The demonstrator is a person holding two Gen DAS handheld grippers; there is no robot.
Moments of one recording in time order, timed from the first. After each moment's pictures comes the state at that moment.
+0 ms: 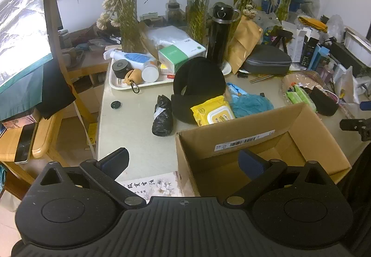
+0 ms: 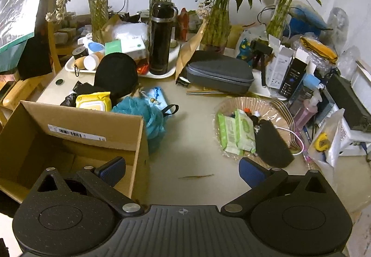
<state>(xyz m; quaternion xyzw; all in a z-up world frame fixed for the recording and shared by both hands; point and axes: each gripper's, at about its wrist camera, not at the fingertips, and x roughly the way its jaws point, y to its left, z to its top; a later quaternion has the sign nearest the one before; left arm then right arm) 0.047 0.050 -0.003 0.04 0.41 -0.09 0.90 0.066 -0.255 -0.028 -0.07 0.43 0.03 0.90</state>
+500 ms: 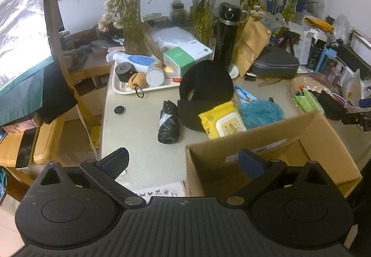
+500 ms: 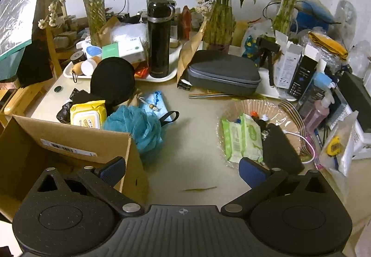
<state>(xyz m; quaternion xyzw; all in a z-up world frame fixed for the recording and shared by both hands) 0.073 0.056 -0.007 0.04 0.41 -0.08 0.91 0.107 -0.270 -0.038 -0.05 0.44 0.05 0.90</state>
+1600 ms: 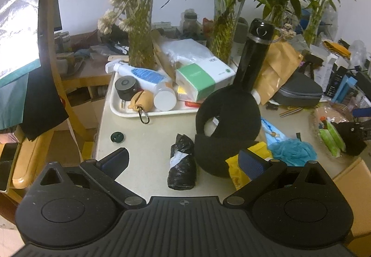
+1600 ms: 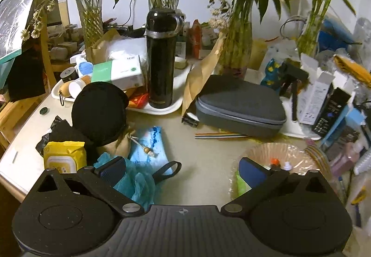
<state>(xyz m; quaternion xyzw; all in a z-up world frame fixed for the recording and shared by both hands) 0.164 0.084 -0.048 0.00 0.38 -0.08 0.92 0.220 -0.260 -0.082 -0.06 0.40 0.08 0.91</state>
